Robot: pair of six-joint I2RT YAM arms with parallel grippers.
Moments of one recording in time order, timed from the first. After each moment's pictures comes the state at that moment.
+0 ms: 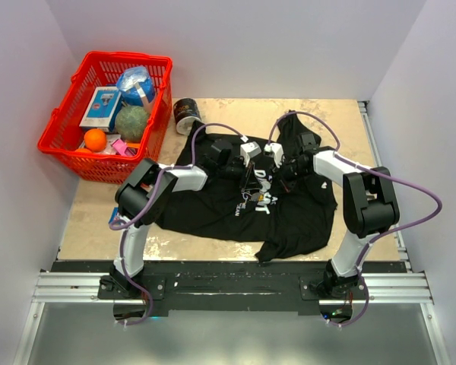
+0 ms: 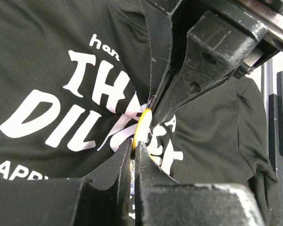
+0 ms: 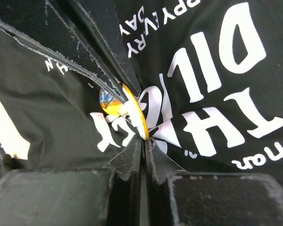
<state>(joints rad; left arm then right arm) -0.64 2.09 1.22 0.37 0.74 -0.17 0.22 1.80 1.13 -0.56 -0.70 -0.56</state>
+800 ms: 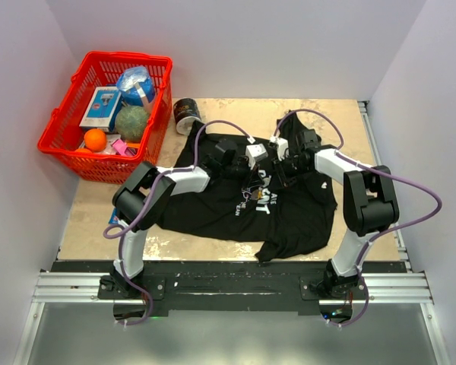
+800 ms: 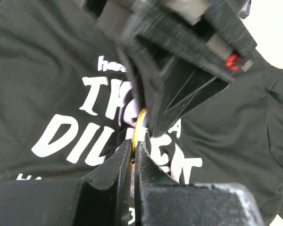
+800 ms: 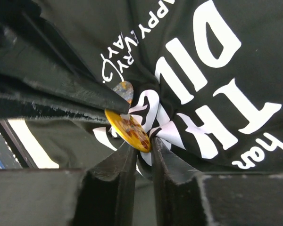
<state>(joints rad) -0.68 2.04 1.23 0.34 0.62 0.04 0.20 1.81 1.16 -0.52 -0.70 -0.29</state>
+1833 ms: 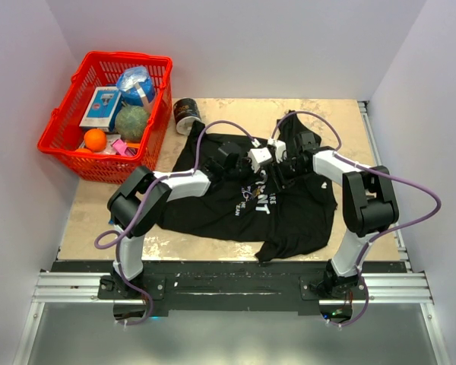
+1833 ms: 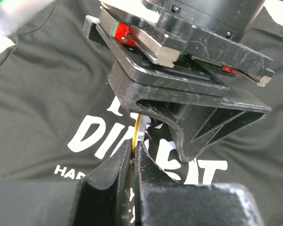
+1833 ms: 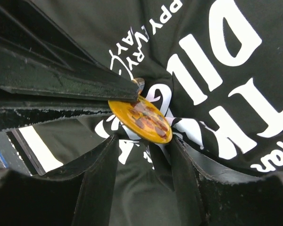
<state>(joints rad) -0.73 1.97 1.20 0.31 0.41 0.19 0.22 1.81 1.14 -0.51 -0.70 -0.28</state>
